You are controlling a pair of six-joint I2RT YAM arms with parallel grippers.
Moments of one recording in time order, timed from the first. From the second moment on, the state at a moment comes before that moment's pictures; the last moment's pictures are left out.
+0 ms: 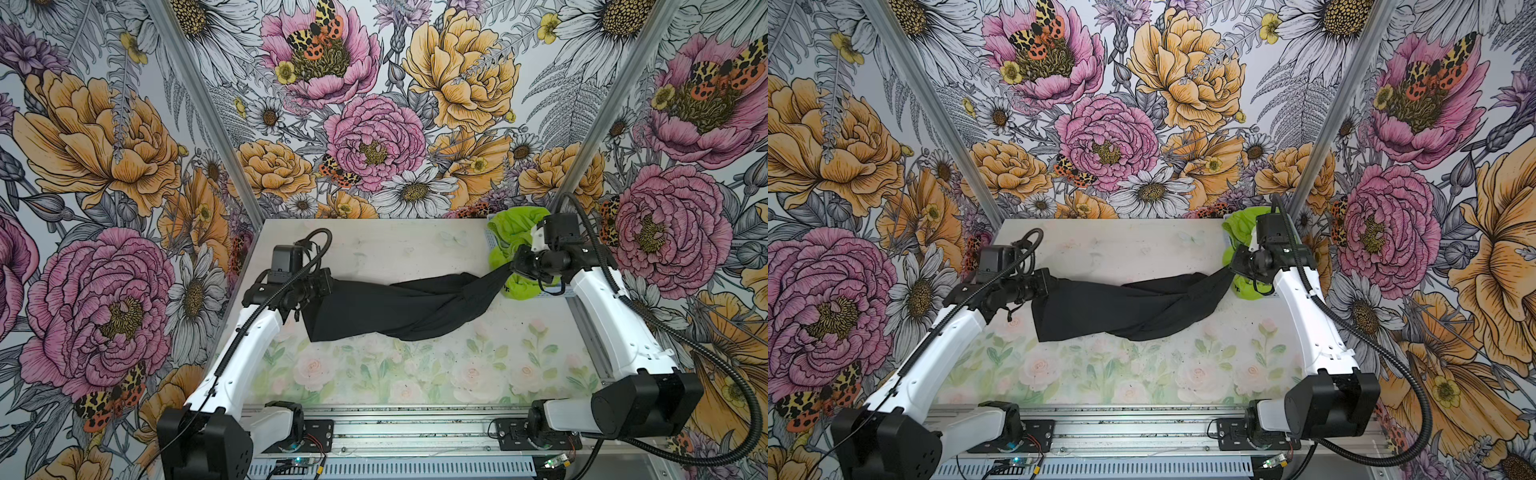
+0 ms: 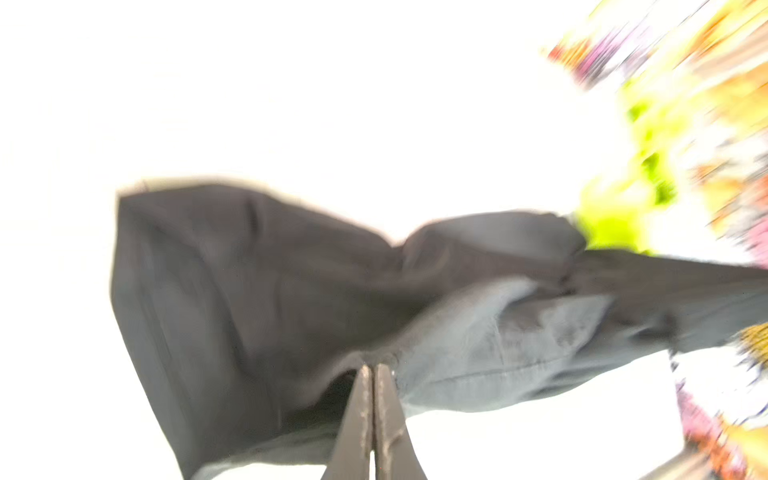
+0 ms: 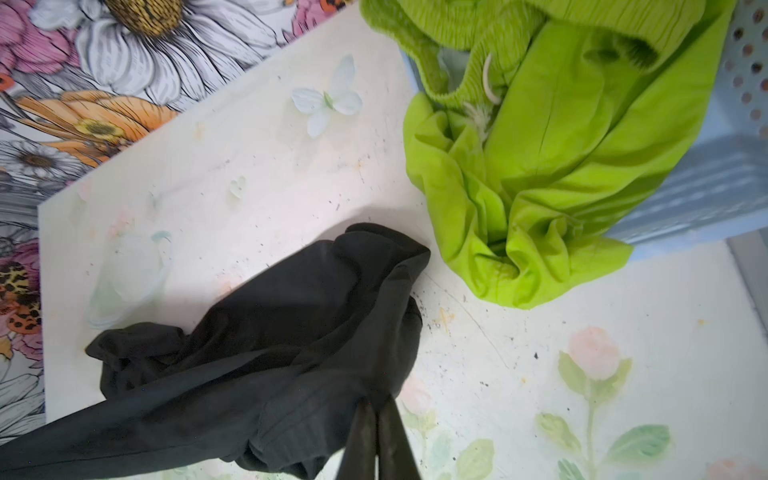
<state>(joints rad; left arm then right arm) -0.11 1.14 1.08 -0.64 0.26 -0.36 0.00 1.36 1.44 -1.00 -0.17 0.39</state>
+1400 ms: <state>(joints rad) 0.12 1.52 2.09 -0.08 0.31 -0.56 -0.03 1.71 2.66 -0.62 -0.07 0.31</state>
